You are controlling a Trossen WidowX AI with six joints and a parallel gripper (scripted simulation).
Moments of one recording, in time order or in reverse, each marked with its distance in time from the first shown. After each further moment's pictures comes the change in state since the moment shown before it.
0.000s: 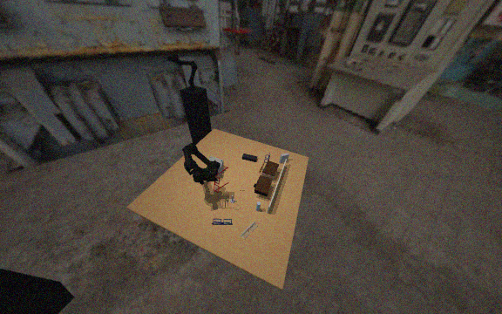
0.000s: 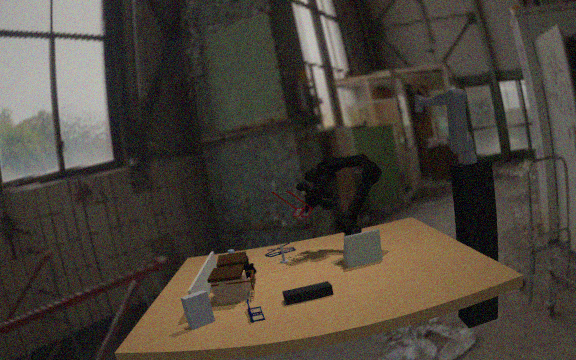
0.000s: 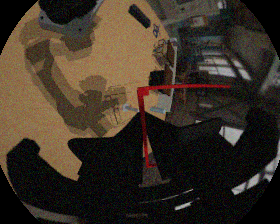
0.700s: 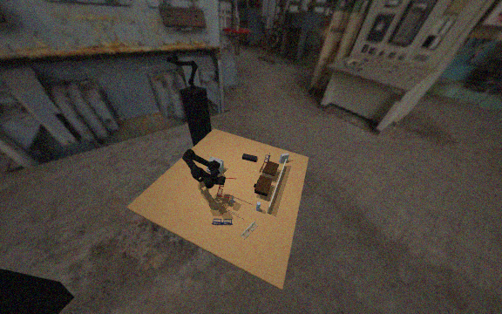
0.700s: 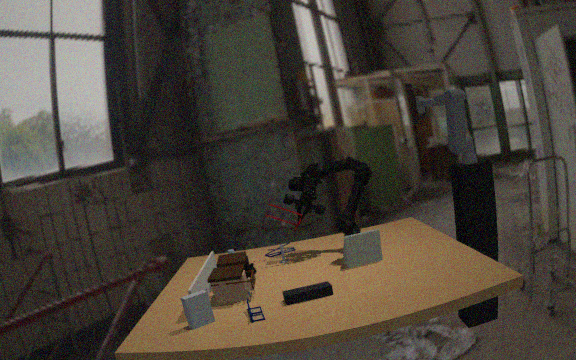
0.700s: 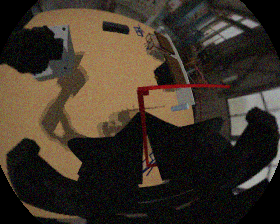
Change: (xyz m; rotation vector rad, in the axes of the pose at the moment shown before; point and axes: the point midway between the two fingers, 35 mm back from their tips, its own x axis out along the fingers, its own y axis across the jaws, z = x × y) arm 0.050 -0.011 -0.013 0.466 -0.157 0.151
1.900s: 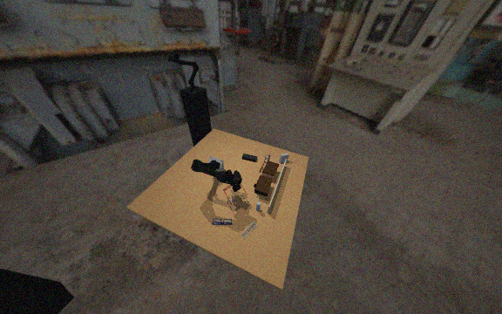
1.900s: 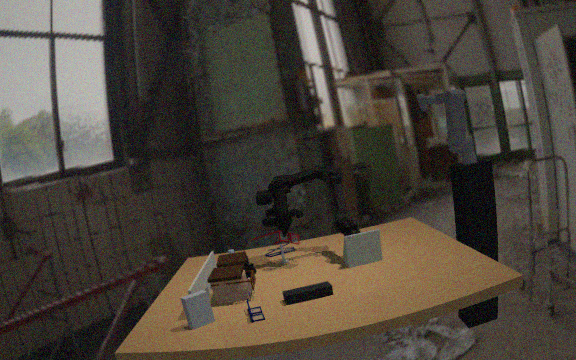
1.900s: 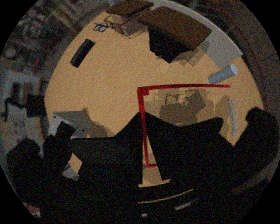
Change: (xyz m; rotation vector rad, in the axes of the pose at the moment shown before) arm 0.104 -0.058 0.033 0.807 0.164 0.361
